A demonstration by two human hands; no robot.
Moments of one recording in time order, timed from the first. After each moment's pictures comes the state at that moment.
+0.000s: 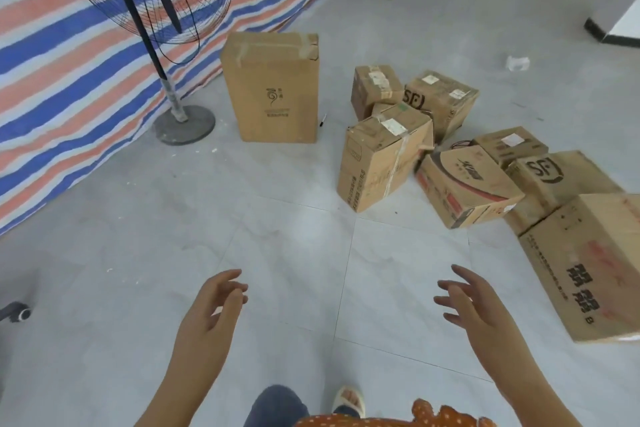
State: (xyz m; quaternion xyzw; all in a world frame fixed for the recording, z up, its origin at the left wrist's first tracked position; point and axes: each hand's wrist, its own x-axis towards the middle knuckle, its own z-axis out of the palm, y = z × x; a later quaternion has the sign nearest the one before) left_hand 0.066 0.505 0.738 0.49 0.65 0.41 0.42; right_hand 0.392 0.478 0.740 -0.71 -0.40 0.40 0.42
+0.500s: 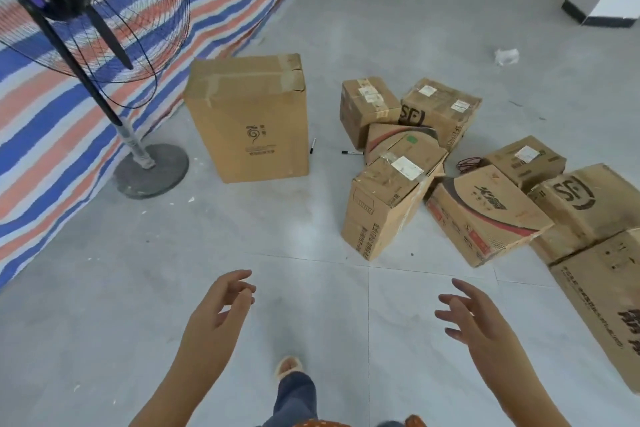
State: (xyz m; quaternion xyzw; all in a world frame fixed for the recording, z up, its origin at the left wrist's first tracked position) left_hand 0.039 0.882 0.729 0.55 0.62 0.33 0.45; right_hand 0.355 0.794 0.720 -0.76 -0.33 0.38 0.42
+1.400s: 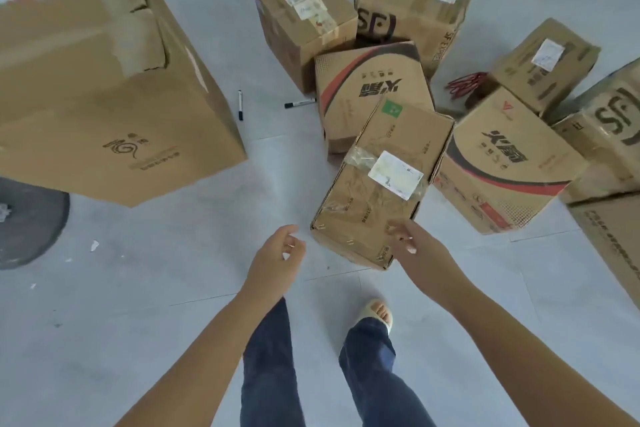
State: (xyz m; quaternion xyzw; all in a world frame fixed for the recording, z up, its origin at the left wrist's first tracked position) left_hand 0.329 1.349 0.498 0.61 0.57 0.03 0.54; right_hand 0.537 1.242 0.523 -0.80 -0.30 0.46 0.25
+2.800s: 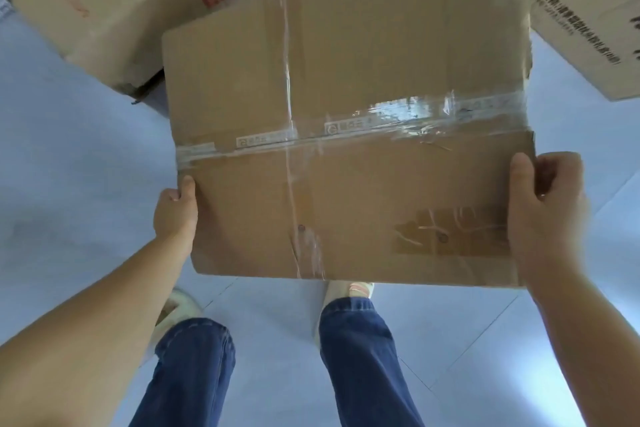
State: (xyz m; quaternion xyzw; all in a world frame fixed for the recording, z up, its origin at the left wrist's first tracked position) left_hand 0.489 1.406 0.083 0.62 0.66 -0.12 0.41; right_hand 0.673 1.074 0.266 -0.97 0.05 0.04 0.25
